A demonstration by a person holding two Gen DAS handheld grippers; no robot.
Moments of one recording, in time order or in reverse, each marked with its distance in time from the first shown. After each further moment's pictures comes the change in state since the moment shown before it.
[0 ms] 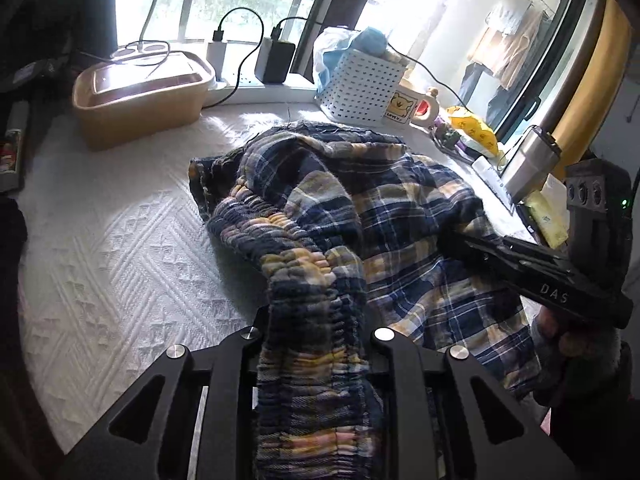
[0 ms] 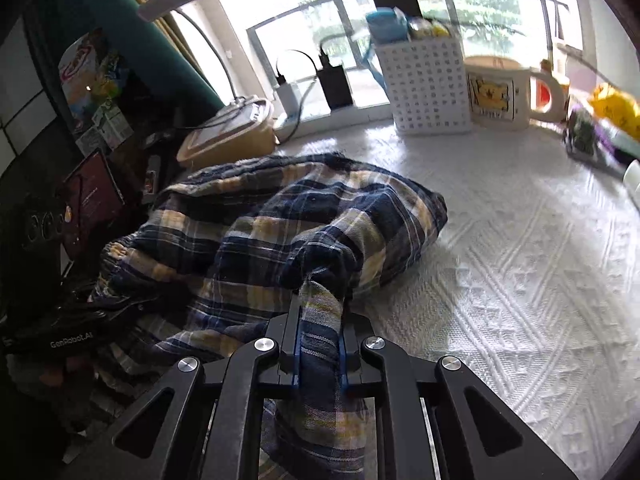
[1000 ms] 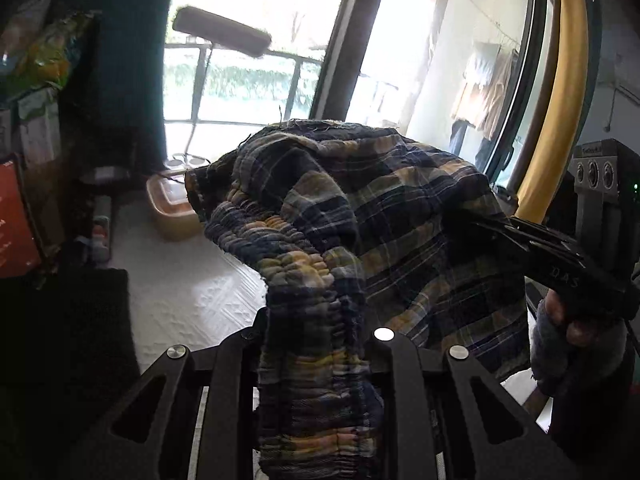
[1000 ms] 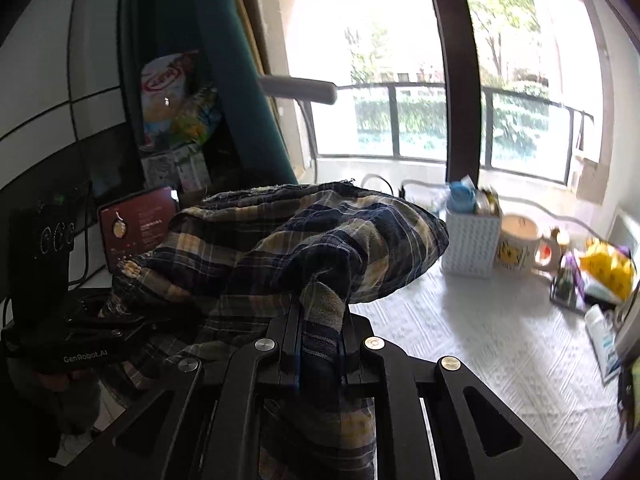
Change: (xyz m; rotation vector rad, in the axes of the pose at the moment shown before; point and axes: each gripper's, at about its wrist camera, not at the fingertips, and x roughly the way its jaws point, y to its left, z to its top) left arm -0.140 -0.006 -0.006 0.061 -0.288 0.046; right arm -0.106 0.117 0.037 -0.247 -0.256 -0.002
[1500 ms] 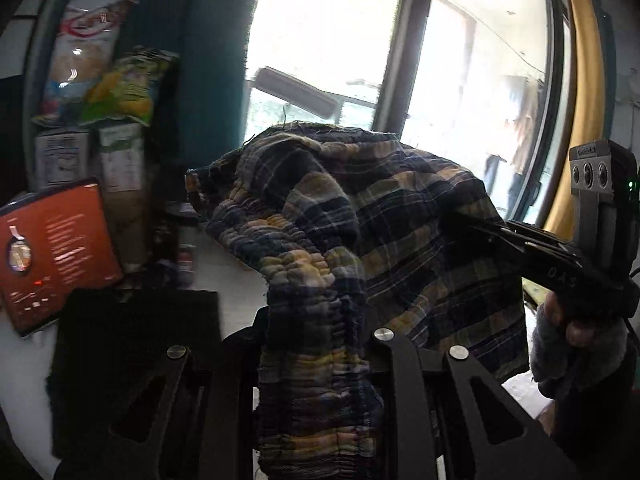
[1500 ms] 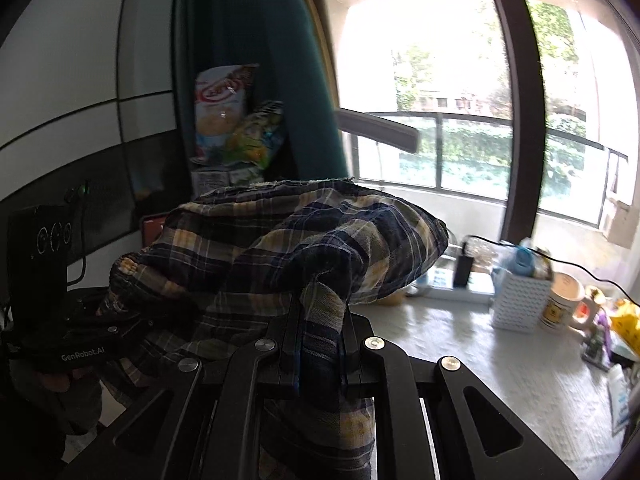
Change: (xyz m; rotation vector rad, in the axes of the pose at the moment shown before) left arm -0.075 0.047 -0.005 -0.033 -0.134 0.159; right arm 0.013 0.072 0.040 -0.096 -0.064 0.136
